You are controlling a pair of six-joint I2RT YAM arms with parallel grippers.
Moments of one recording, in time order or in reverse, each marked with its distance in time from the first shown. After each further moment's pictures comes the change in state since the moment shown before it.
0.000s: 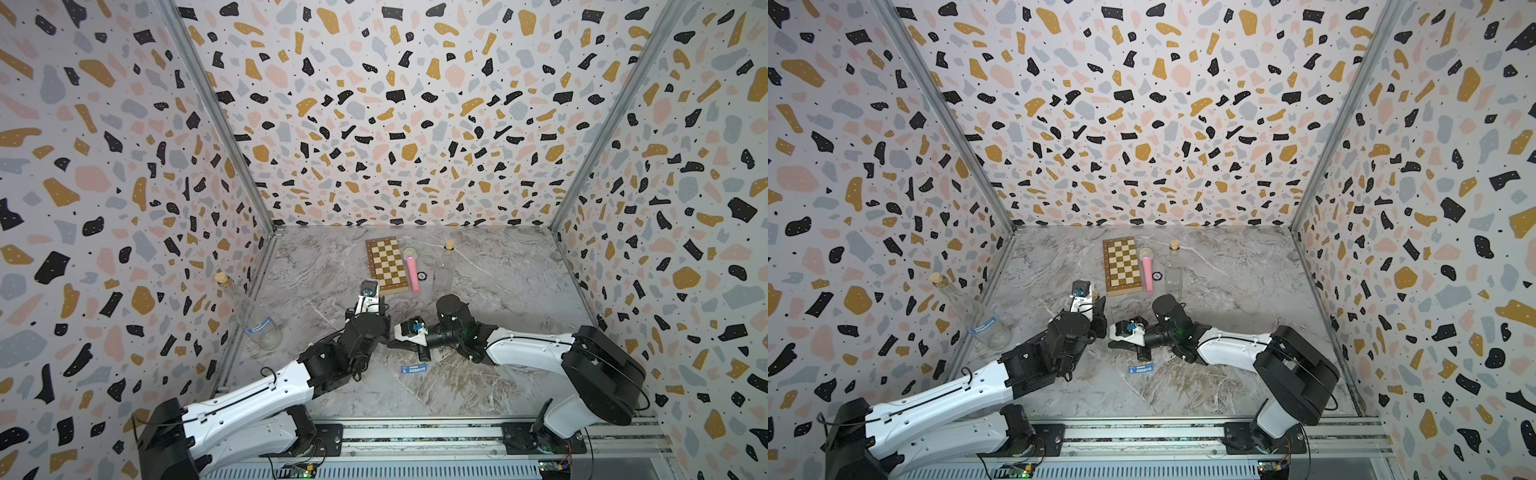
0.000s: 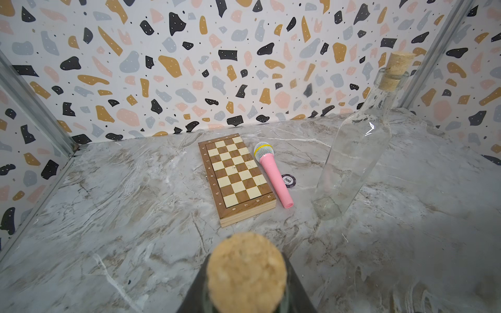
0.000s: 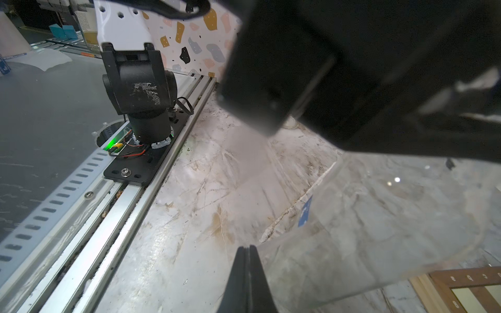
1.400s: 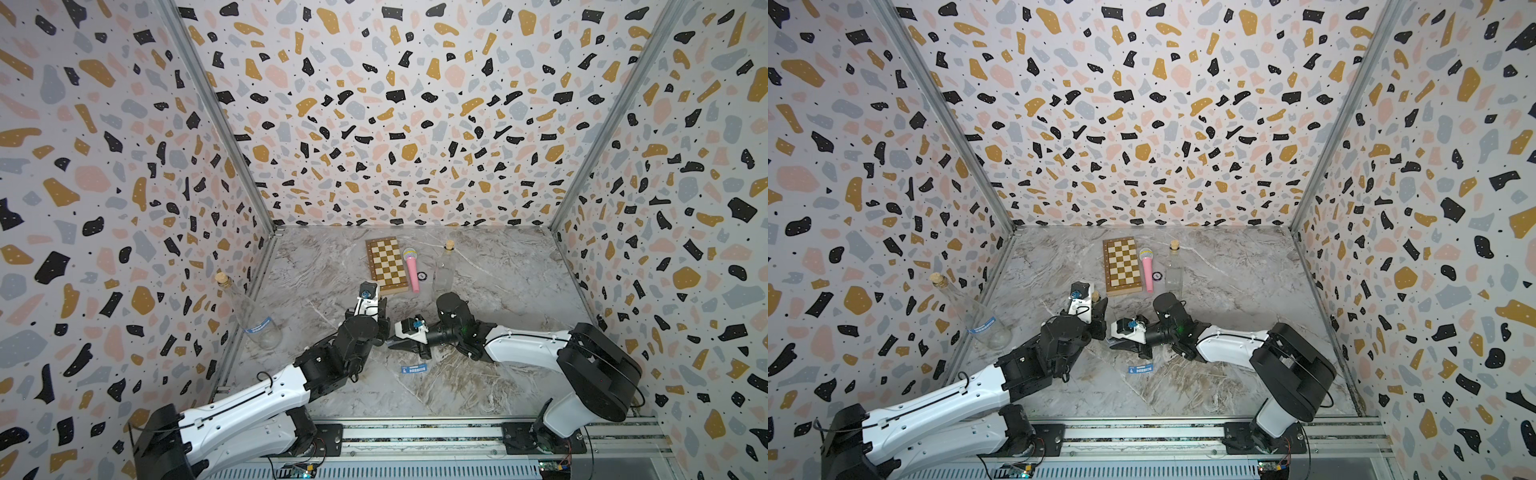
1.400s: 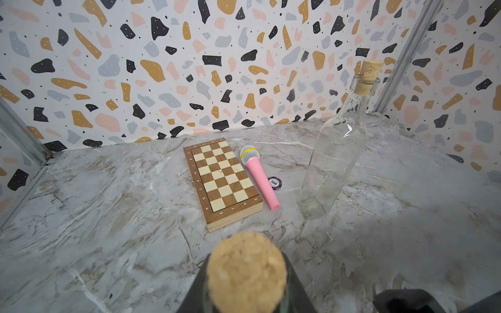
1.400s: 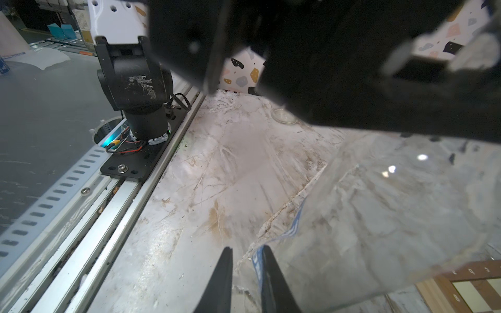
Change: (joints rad) left arm 0.022 -0.039 -0.050 0.076 0.088 0.037; right arm -0.026 0.026 0.011 -0.005 -0.023 0.000
